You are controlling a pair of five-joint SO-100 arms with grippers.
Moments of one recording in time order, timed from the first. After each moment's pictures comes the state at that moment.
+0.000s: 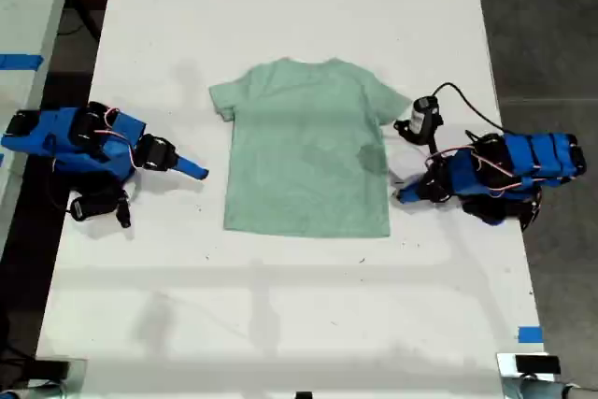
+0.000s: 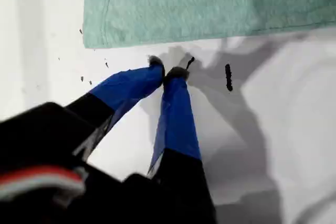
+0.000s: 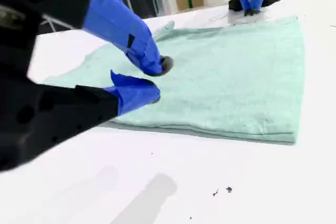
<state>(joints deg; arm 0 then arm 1) -0.5 204.5 186.2 58.3 14.6 -2.9 199.9 174.1 81.3 -46.1</state>
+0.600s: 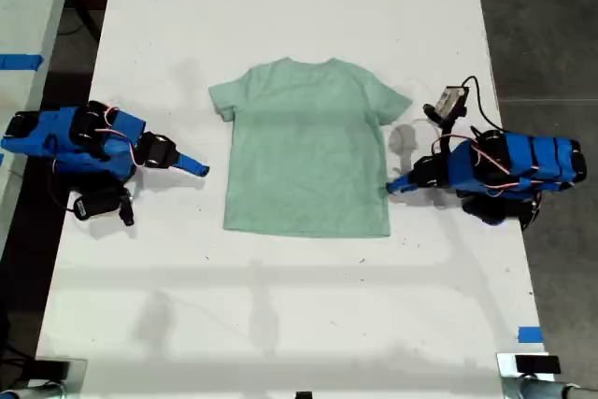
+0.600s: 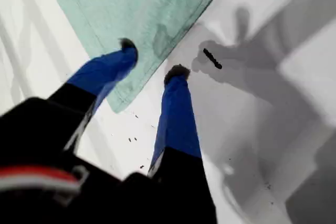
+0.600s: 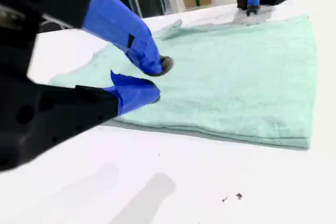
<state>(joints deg) -4.1 204.5 186.2 58.3 14.6 3.3 200.2 174.1 80.1 -9.0</state>
